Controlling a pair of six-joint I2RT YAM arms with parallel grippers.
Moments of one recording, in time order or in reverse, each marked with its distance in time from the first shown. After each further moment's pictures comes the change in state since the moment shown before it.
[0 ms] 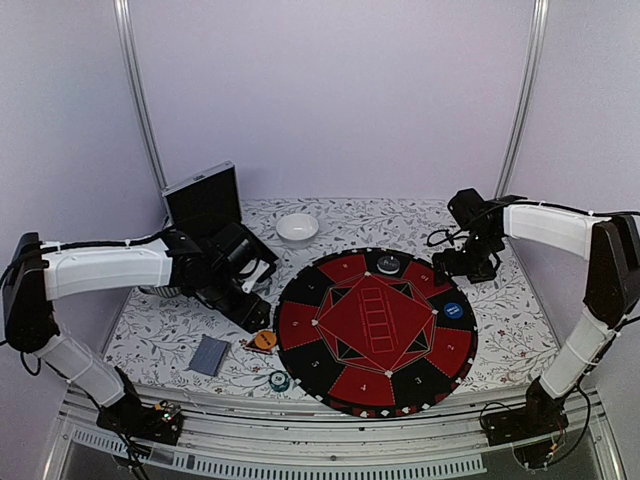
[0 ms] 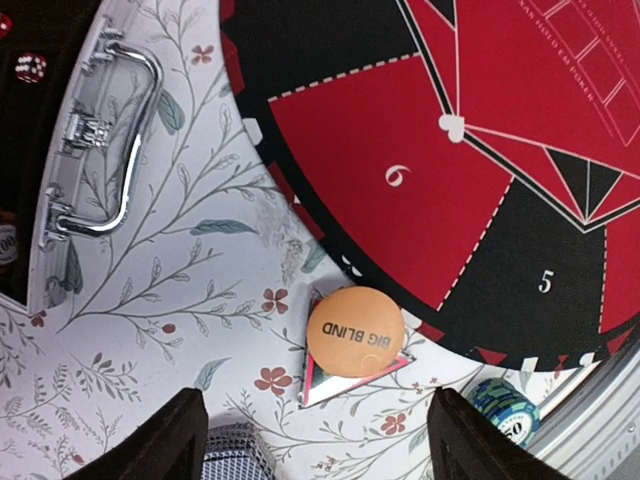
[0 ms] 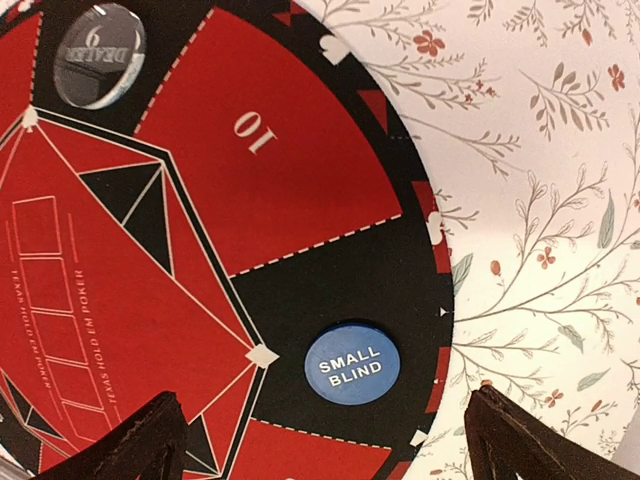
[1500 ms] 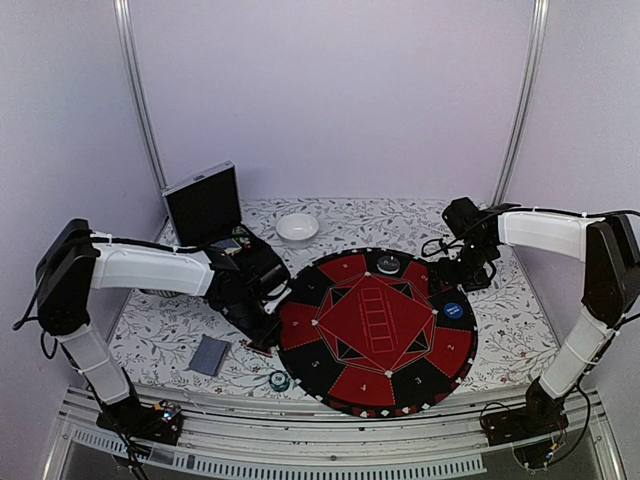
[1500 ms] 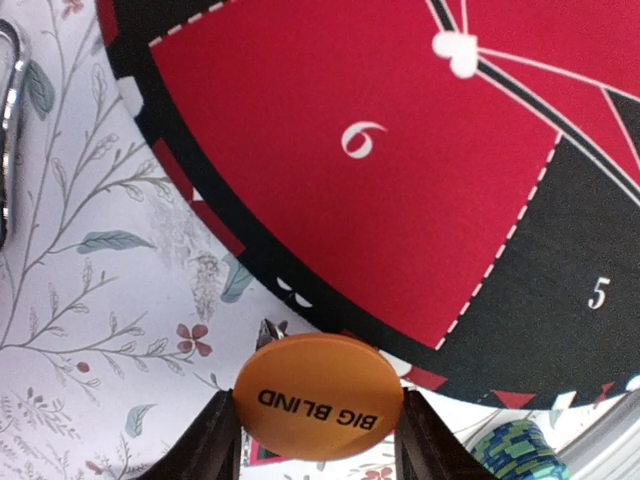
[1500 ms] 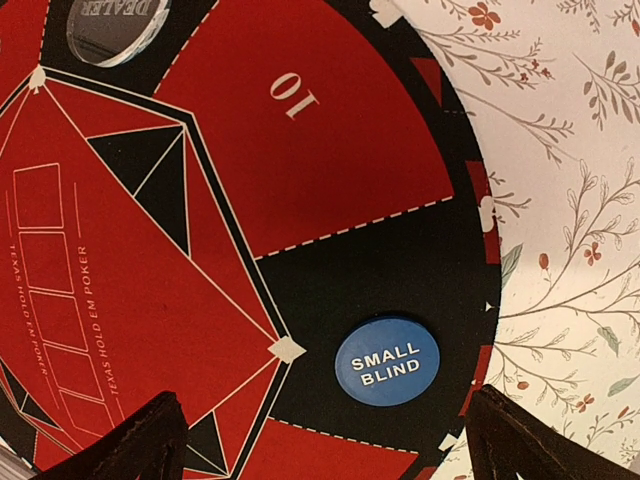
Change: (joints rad) left arm -0.091 0.241 0.038 0.034 -0.035 -0.018; right arm 0.032 -0.006 -0.050 0.046 -0.037 -0.003
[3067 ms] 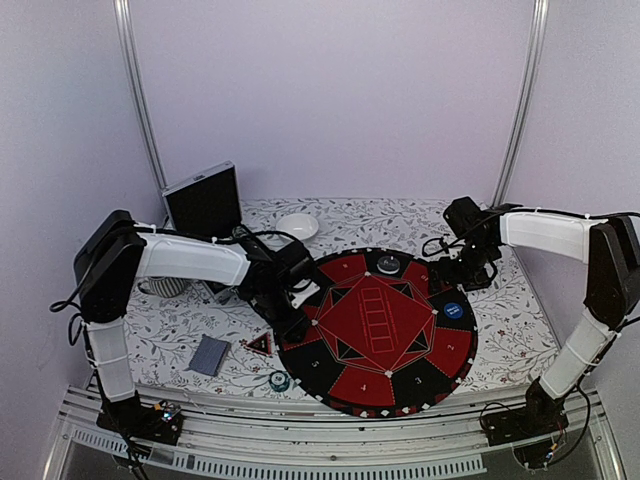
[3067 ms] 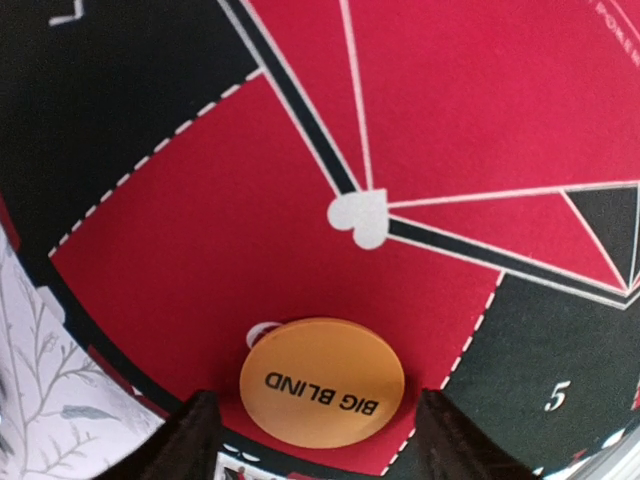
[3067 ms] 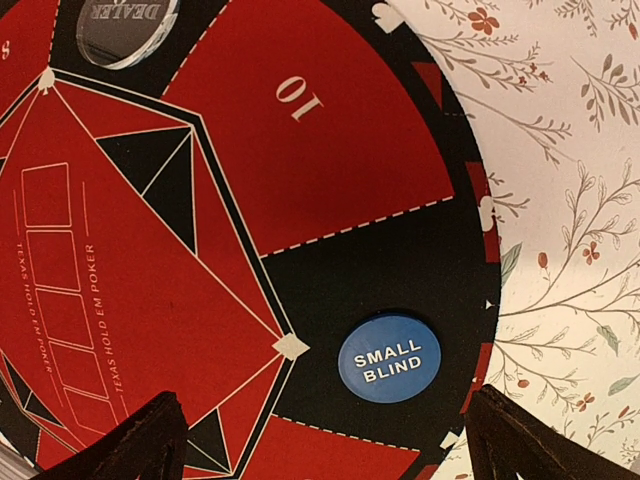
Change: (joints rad) left arm -0.004 0.217 0.226 -0.002 0.071 0.143; right arm 0.002 -0.018 -0.010 0.007 -0.003 0.000
